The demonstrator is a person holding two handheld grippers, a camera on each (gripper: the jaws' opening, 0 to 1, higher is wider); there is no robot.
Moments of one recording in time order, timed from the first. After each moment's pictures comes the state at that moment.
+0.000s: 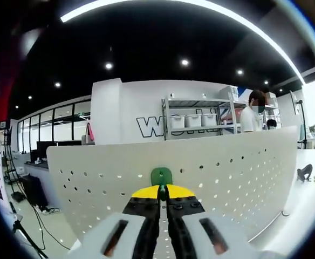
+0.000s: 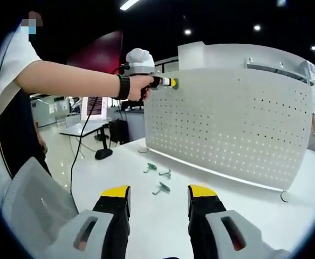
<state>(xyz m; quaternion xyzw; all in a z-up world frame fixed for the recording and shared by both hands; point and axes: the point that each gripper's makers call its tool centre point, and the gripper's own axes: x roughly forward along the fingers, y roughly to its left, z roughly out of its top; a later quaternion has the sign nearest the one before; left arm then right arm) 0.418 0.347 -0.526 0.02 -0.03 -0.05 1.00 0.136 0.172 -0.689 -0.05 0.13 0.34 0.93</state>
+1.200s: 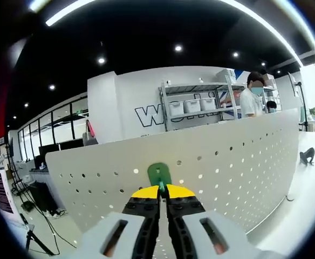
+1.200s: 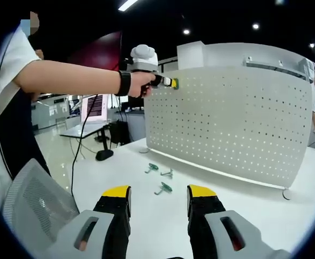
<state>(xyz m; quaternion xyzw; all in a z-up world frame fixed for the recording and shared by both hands) 0.419 0.344 -0.533 0.07 0.02 -0.05 1.00 0.134 0.174 -0.690 -0.04 0.13 0.34 0.93</state>
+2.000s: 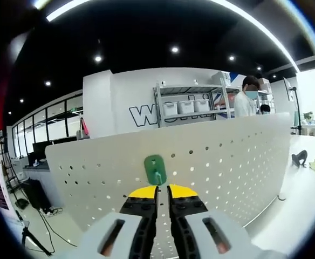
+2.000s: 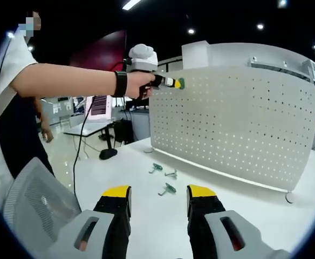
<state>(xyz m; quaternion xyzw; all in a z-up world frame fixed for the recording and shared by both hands) 0.400 0.344 -0.541 0.06 0.03 -0.08 0.99 0.134 0.184 -0.690 -0.05 0.13 0.36 0.92</state>
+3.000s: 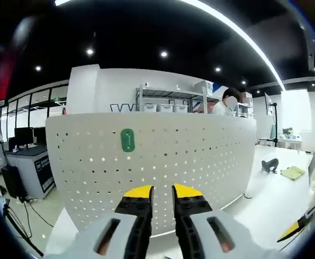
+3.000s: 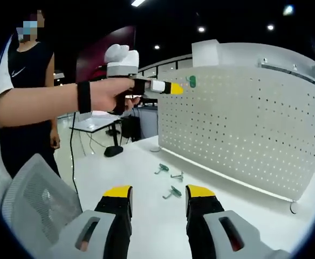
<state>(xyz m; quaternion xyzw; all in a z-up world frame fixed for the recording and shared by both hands) 0.313 0.321 -0.575 0.00 0.02 -0.18 0.98 0.144 0.204 -0.689 -0.07 0.14 0.39 0.91</state>
